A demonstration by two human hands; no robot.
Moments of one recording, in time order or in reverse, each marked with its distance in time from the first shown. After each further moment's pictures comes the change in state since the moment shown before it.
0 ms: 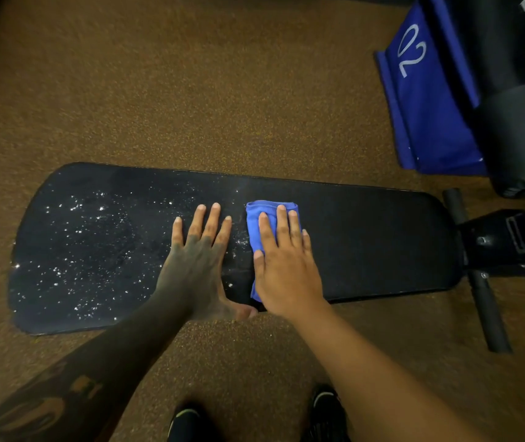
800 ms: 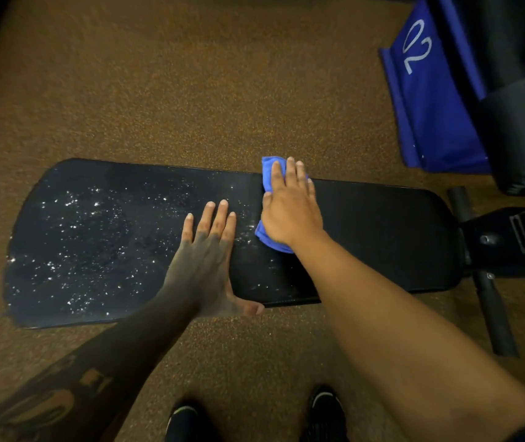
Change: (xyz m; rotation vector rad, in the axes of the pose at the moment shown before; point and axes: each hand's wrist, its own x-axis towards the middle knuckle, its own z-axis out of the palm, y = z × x) left_hand 0.007 0.023 0.000 0.001 0.020 0.008; right_hand 0.092 0.031 -0.019 0.025 0.011 0.071
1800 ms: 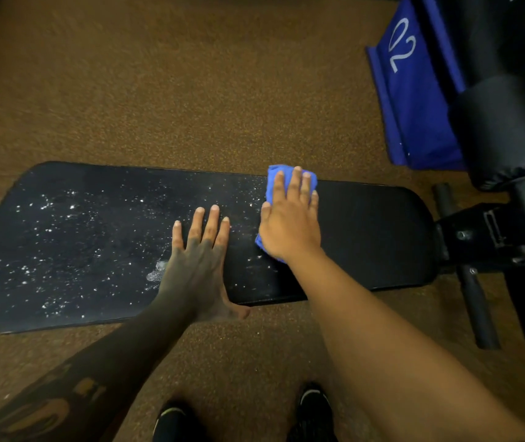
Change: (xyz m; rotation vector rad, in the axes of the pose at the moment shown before) left_hand 0.004 0.027 0.006 0.024 -0.005 -0.032; right_hand -0.027 0.028 -0.002 -0.006 0.050 0.097
